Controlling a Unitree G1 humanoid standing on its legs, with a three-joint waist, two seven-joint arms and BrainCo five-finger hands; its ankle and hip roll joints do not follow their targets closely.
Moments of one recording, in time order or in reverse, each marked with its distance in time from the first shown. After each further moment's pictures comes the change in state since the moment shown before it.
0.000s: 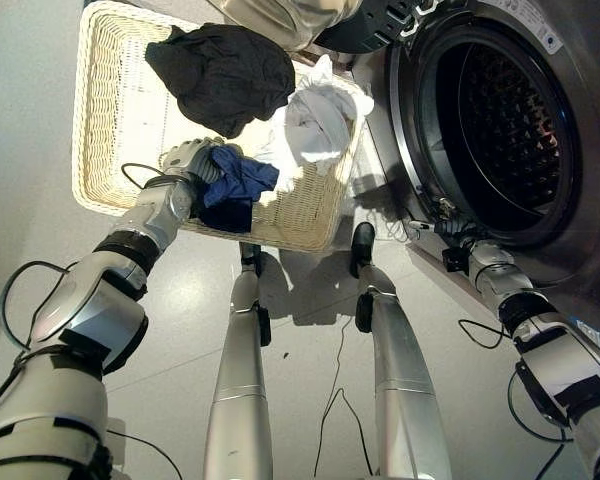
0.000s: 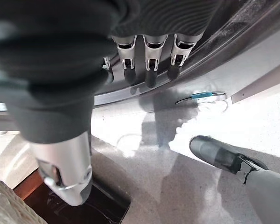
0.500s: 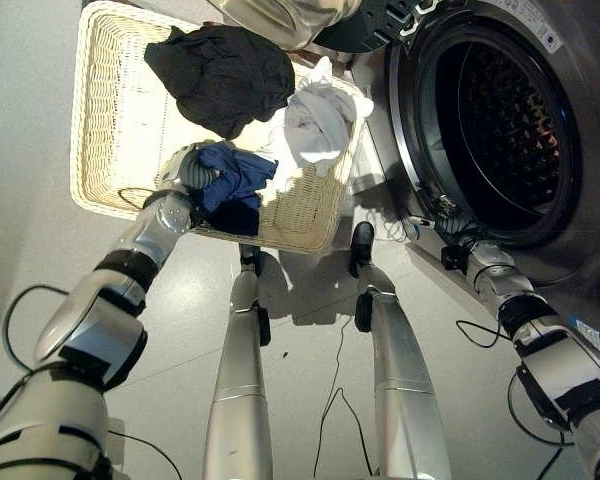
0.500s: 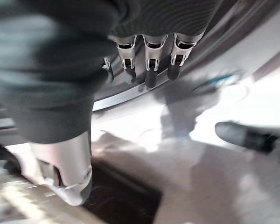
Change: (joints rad) left arm 0.254 -0.018 0.274 -0.138 -0.412 -0.199 0.191; right arm 0.092 0.008 -0.058 -0.205 0.164 -0.033 -0.016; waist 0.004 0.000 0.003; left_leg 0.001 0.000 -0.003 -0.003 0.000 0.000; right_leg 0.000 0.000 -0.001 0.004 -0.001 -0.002
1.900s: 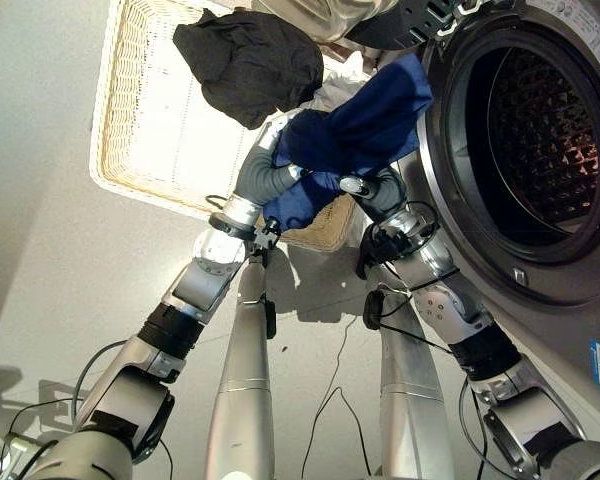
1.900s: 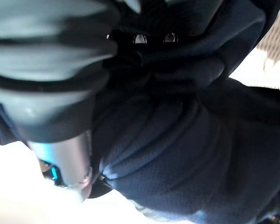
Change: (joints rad) left arm 0.188 -0.212 0.095 -0.778 -0.048 -0.268 -0.278; right arm 0.107 0.218 0.006 -0.880 0.177 0.047 0.163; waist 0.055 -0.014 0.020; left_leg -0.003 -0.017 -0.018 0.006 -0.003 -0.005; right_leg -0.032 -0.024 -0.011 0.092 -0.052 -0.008
